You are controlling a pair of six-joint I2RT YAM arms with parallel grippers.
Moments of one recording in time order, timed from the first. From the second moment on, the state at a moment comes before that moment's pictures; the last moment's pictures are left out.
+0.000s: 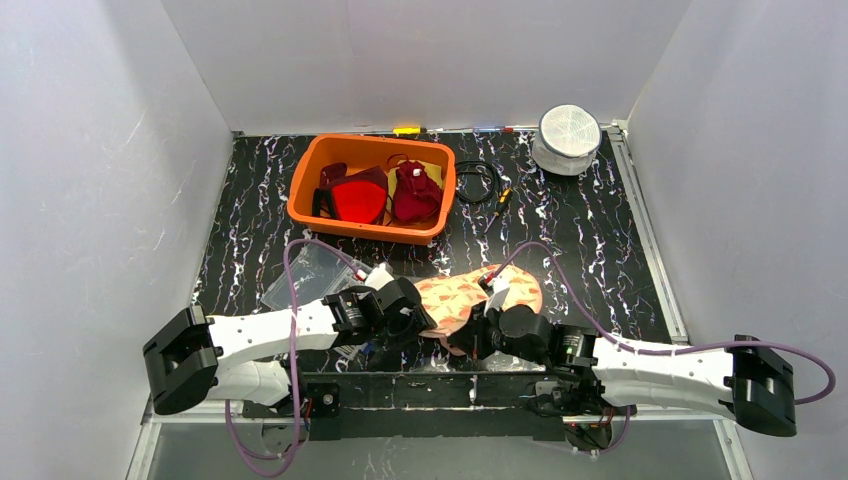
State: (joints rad) left arm -1.11 1.22 0.67 -0.40 -0.20 -1.49; right arm 1.27 0.83 0.30 0.07 0.16 0.79
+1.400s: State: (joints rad) left arm -0.99 1.20 0.73 -0.45 -0.17 -1.25; right arm 1.27 0.65 0.30 -0.24 0.31 0.88
